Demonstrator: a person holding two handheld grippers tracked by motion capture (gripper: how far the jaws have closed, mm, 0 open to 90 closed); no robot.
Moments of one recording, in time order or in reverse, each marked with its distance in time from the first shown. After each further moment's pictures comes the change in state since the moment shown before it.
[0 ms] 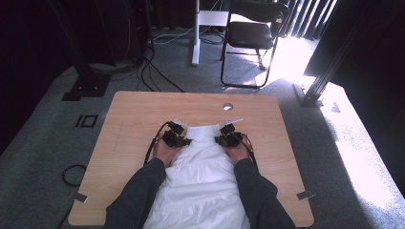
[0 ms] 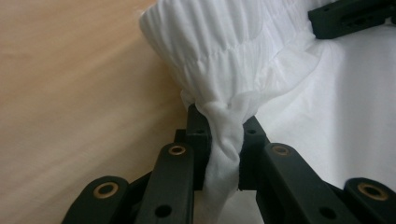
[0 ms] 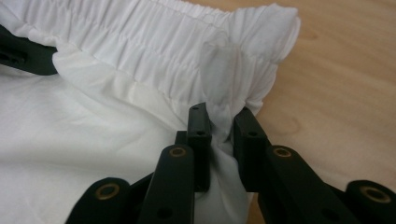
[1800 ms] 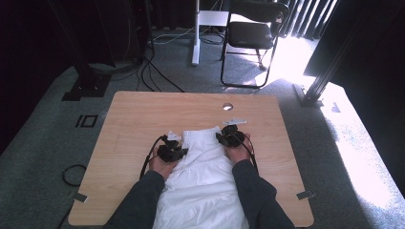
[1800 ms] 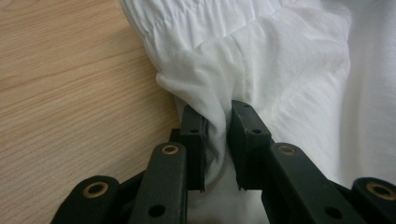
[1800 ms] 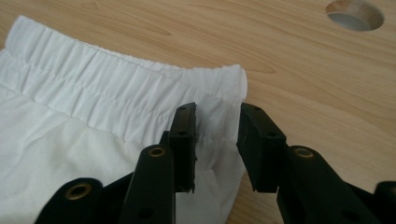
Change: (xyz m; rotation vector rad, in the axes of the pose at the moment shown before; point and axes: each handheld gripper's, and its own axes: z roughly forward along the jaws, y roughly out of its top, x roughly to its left) left arm -0.030 -0.056 -0.015 -0.102 0.051 -0.042; right arm 0.005 -0.006 -0.010 -0.122 -0.104 0.003
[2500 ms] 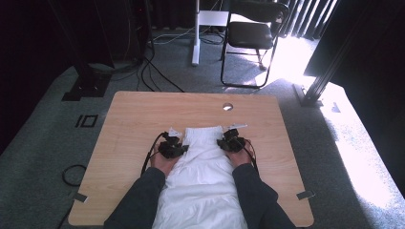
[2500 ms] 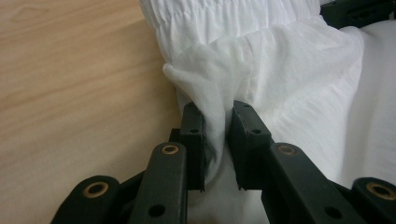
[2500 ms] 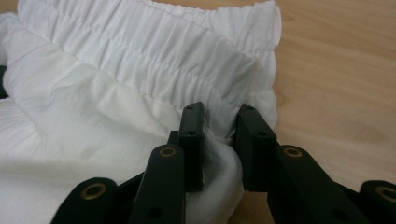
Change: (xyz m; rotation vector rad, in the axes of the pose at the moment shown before) left arm 0.004 0.006 0.005 0.000 0.009 -0.008; right arm 0.001 -0.018 -0.001 0.093 0.045 0.057
